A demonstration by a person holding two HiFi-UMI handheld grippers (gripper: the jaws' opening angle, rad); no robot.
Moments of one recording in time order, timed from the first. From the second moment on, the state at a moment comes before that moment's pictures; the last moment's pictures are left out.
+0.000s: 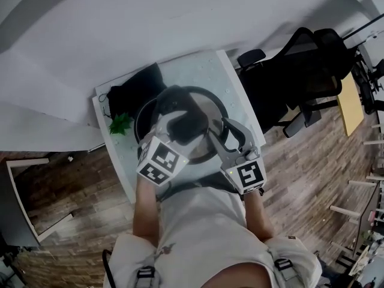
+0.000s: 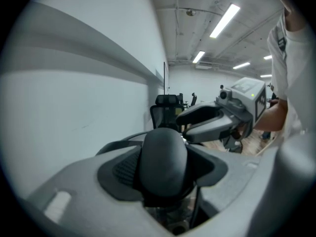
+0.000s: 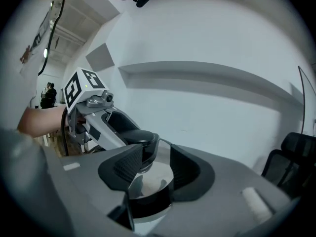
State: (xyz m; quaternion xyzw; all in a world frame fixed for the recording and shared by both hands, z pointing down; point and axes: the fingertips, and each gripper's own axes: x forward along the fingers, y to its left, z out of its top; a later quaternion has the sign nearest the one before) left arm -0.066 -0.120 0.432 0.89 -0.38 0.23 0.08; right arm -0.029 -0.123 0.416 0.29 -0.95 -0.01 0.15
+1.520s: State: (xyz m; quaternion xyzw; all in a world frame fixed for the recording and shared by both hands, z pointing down) left arm 0.148 -0.137 0.550 0.90 -0.32 0.28 0.12; right arm 0.179 -0.129 0.523 0.35 -0.91 0.06 0.21
